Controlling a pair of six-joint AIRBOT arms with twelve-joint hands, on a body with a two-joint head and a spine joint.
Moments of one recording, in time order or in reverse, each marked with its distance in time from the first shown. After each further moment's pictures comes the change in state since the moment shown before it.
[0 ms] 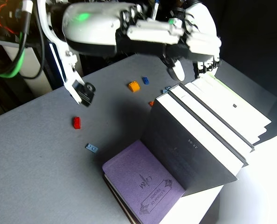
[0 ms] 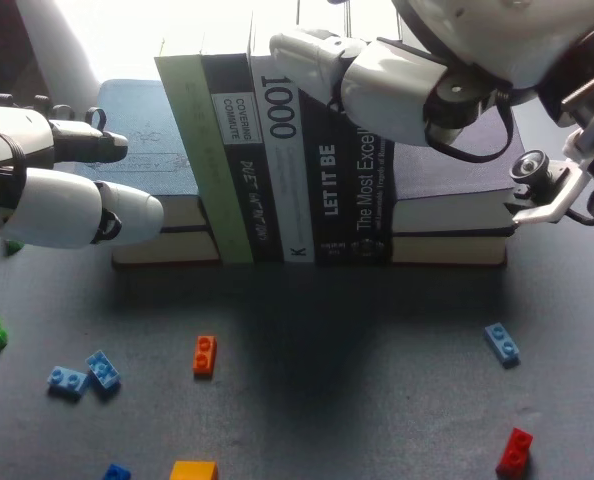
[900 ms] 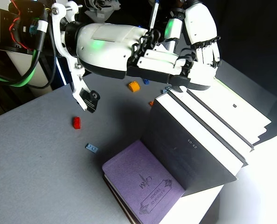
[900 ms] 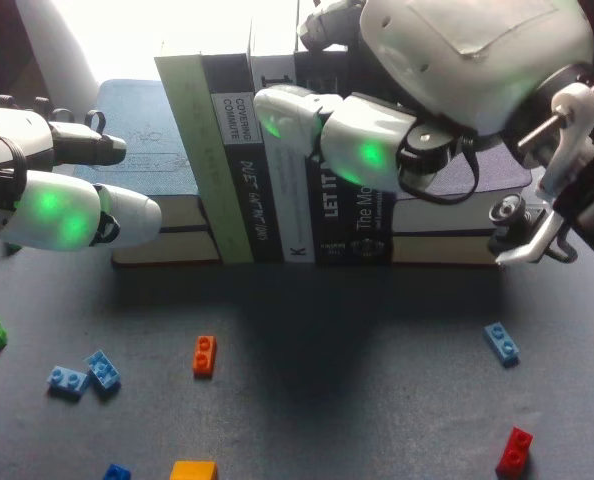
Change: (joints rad) left arm 0.000 0.000 0.000 0.000 0.005 0.018; right arm -0.043 -0.029 -0.008 0.051 -0.032 -0.019
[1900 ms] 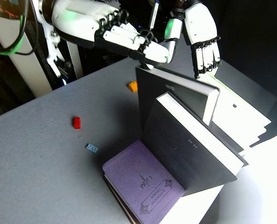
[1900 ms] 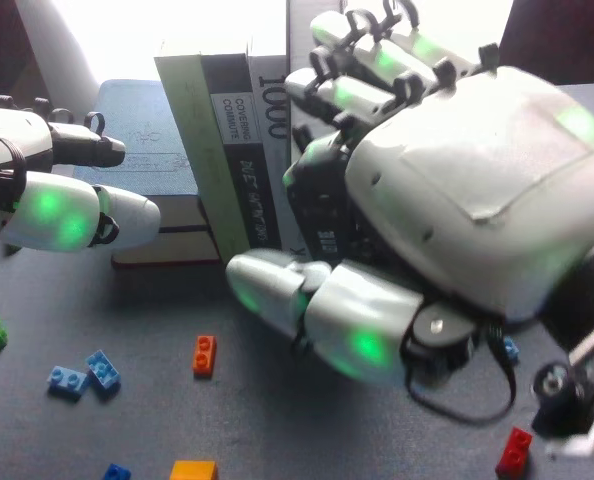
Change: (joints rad) left arm 0.000 0.000 0.000 0.000 0.000 0.006; right arm -0.003 0.085 -0.377 0.306 0.114 -0.286
